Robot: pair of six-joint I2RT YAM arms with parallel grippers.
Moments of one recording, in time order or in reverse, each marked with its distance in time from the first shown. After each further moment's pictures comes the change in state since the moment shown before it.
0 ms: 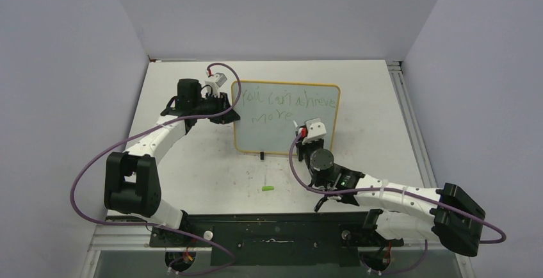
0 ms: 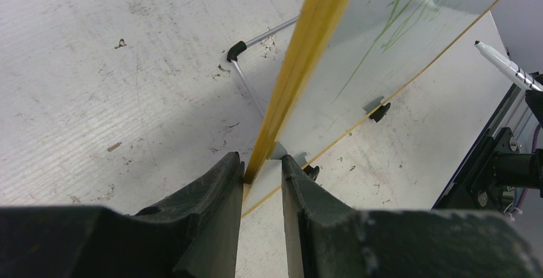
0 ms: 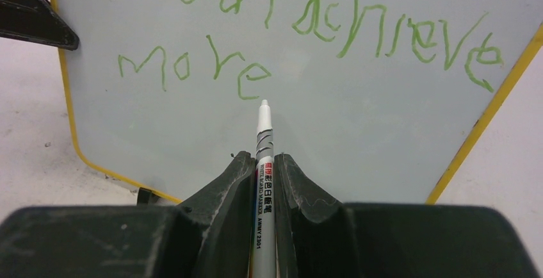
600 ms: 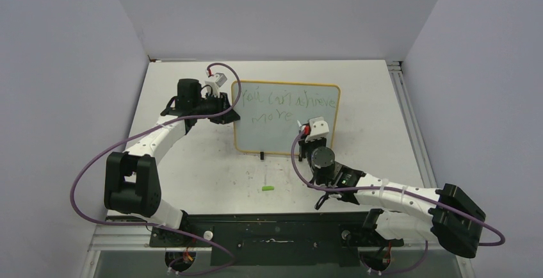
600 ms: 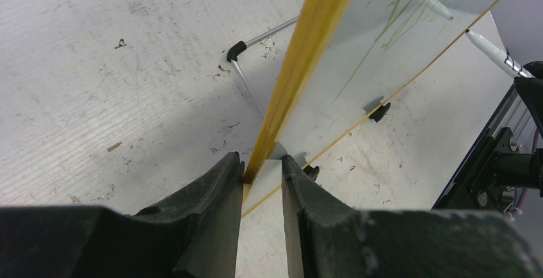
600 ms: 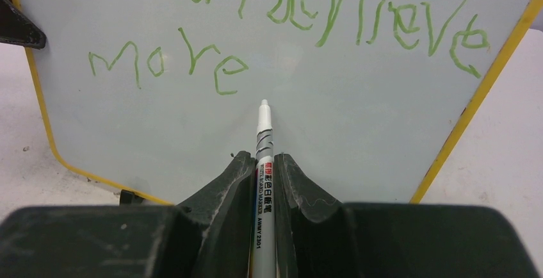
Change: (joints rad) left arm 0.000 0.000 0.000 0.000 0.000 0.000; right arm -0.046 0.001 -0.016 -0.016 -0.004 0.029
